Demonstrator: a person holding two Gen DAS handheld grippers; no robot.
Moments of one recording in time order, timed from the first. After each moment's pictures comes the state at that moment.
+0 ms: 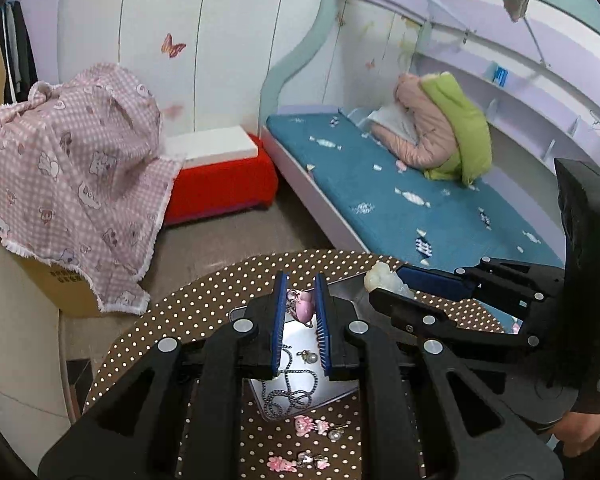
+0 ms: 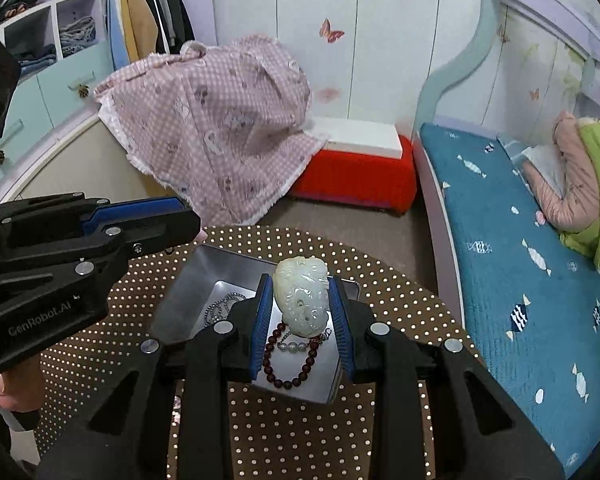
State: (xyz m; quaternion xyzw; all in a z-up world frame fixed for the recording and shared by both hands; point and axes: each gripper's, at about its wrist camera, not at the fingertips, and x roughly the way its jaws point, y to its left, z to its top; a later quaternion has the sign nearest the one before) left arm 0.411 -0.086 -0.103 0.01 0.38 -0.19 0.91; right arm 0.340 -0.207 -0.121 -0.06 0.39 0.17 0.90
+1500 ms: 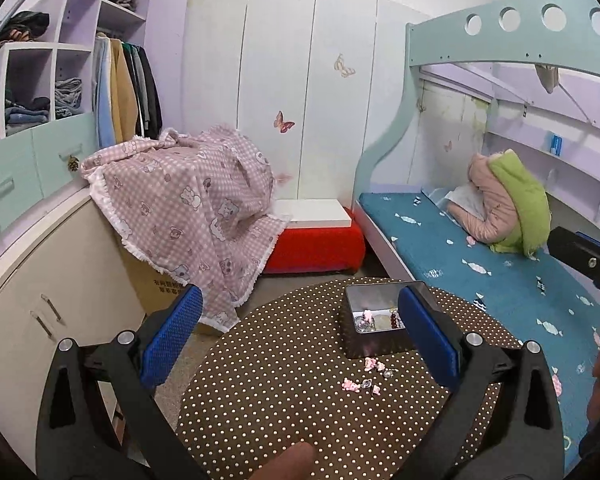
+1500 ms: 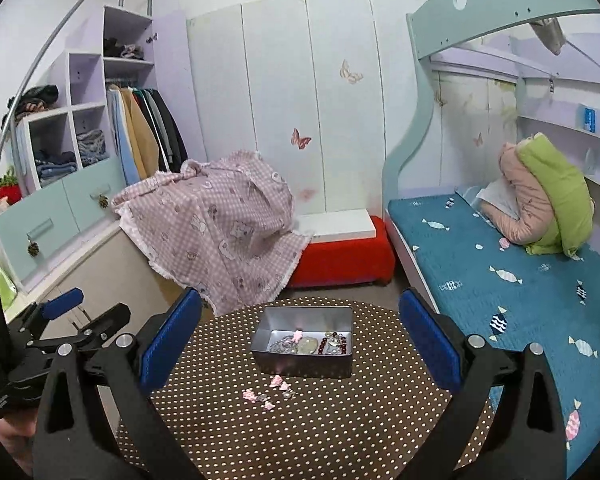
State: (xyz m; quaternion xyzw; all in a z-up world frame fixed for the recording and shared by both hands) left arm 0.204 0.001 -0.020 -0.01 0.23 -0.01 0.97; right arm 0.163 -0.231 0.003 0.05 0.21 0.13 0.97
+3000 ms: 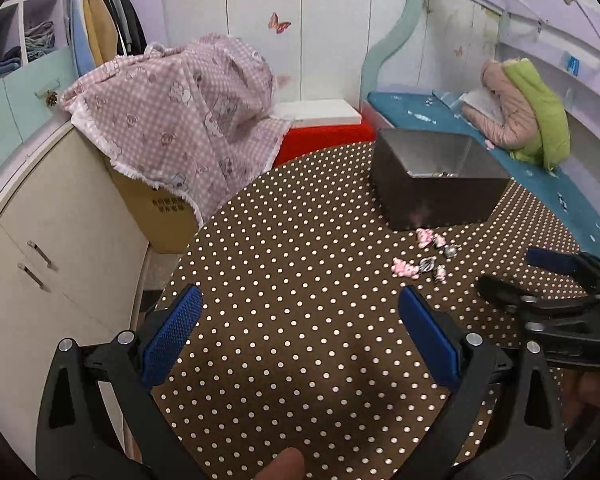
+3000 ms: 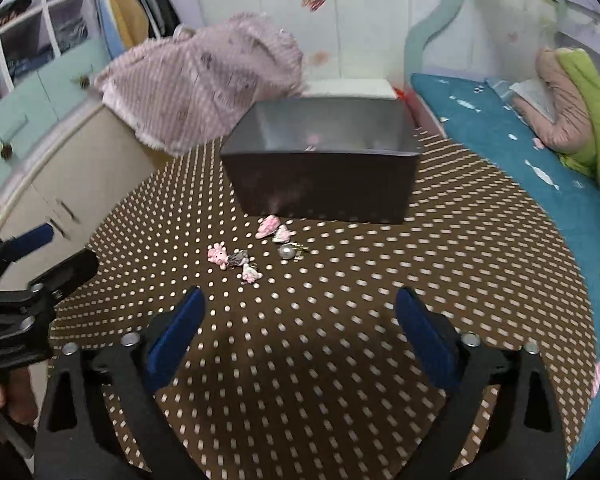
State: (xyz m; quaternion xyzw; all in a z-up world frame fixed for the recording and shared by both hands) left arm 0.241 0.008 -0.175 0.03 0.39 -0.01 0.92; right arm 0.230 -0.176 -0.197 -0.01 0.44 0.16 0.88
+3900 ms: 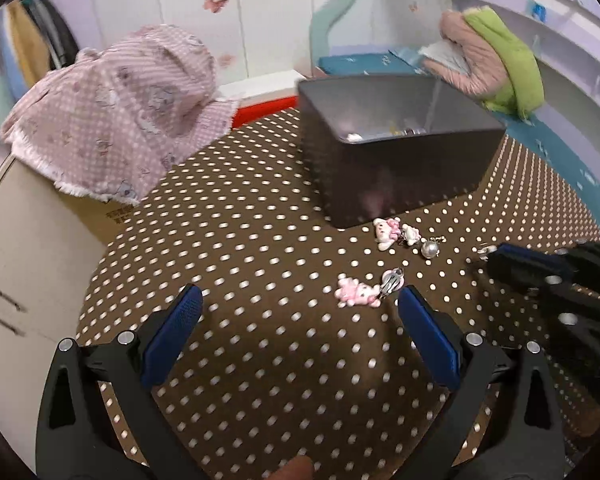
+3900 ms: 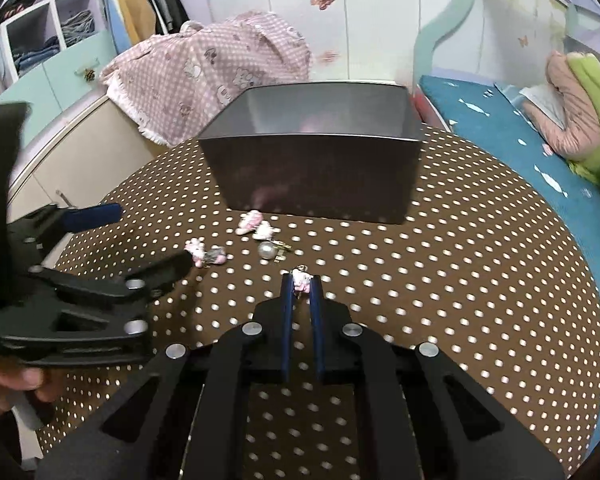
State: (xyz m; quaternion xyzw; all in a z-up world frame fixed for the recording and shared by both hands) left arm 0.310 -0.054 -0.226 0.09 0.44 -0.09 0.89; right arm 0.227 -0.209 -0.201 0.00 0.42 0.16 0.89
